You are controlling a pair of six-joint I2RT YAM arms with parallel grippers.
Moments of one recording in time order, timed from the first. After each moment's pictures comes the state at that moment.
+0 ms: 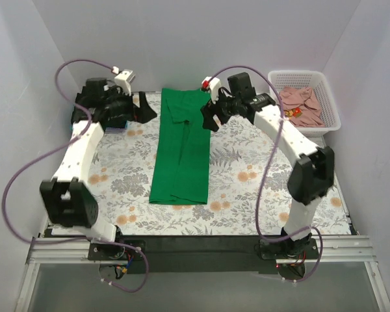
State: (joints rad) left arm -0.06 1.65 1.51 -0.47 0.63 -0.02; right arm 0.47 1.94 1.82 -0.61 -0.46 -0.32
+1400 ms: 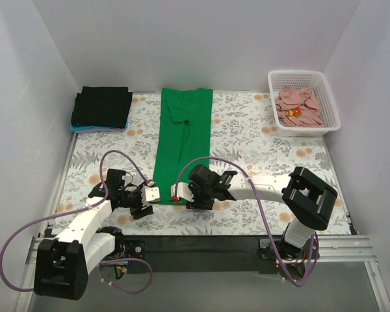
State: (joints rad) left arm -0.13 0.96 0.37 -0.59 0.78 1.15; right arm 1.09 1.66 0.93 -0.33 -0.19 -0.57
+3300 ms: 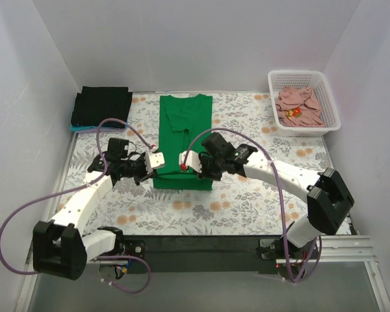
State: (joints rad) left arm -0.20 1.07 0.72 -0.61 0.72 0.97; right arm 0.93 1.51 1.11 -0.57 -0.24 -0.64
